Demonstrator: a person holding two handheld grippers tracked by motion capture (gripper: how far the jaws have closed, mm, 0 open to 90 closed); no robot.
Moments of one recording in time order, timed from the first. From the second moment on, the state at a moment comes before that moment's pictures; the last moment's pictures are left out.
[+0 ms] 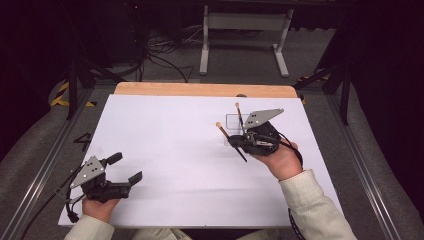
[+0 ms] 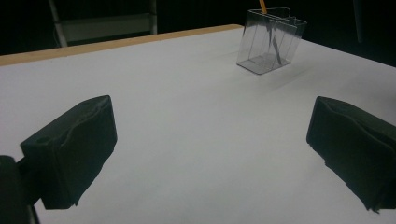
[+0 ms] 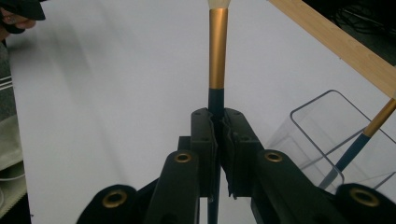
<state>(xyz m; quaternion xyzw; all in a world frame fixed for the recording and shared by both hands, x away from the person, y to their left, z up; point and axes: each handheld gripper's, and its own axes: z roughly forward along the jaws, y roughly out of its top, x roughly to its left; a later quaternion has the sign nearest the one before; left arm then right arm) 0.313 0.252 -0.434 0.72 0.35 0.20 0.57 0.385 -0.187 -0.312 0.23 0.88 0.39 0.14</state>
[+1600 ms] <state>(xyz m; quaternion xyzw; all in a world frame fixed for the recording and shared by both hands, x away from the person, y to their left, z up) 0.314 0.252 -0.434 0.72 0.35 0.20 0.57 0.389 -0.231 -0.332 0.21 0.71 0.64 0.20</state>
